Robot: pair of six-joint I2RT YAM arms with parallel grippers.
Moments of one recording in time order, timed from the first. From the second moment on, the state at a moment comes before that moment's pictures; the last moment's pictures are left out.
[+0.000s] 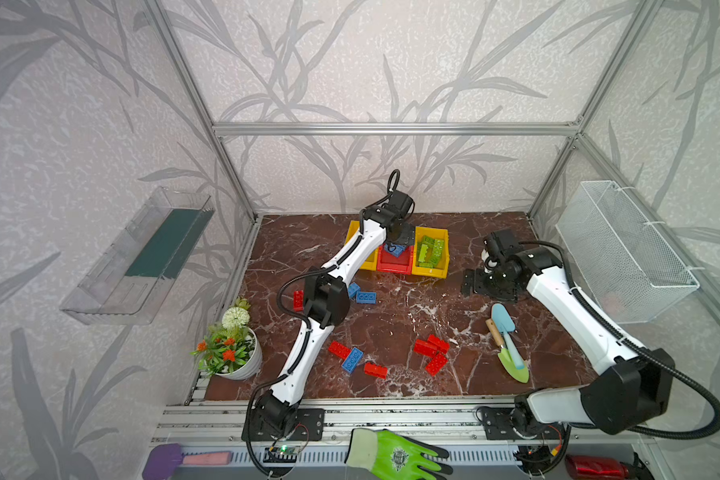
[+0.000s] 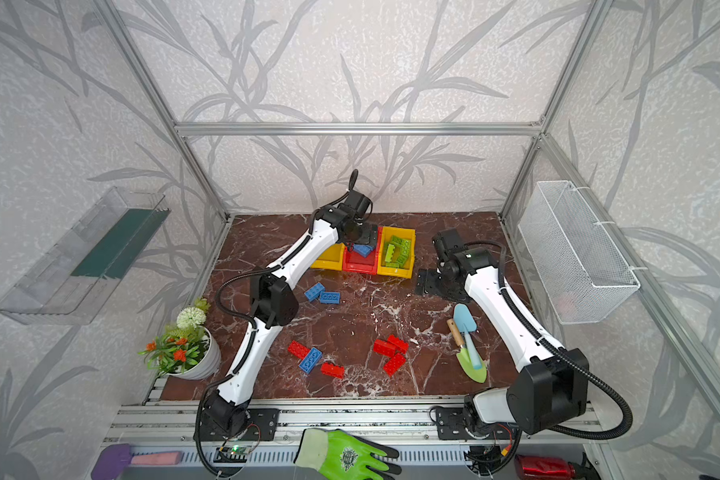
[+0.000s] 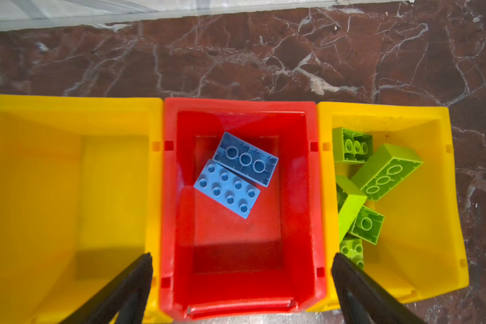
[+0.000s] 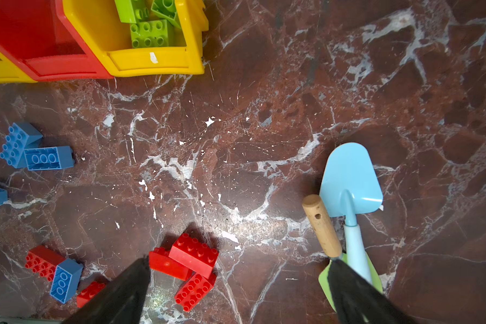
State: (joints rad) left arm -0.54 2.44 2.48 -1.05 -0.16 -0.42; right arm 0.30 1.39 1.28 -1.11 -0.04 0.46
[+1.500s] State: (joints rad) left arm -0.42 1.72 1.25 -0.79 -0.14 -1.02; right arm 0.69 1.38 1.24 -1.05 -0.05 0.51
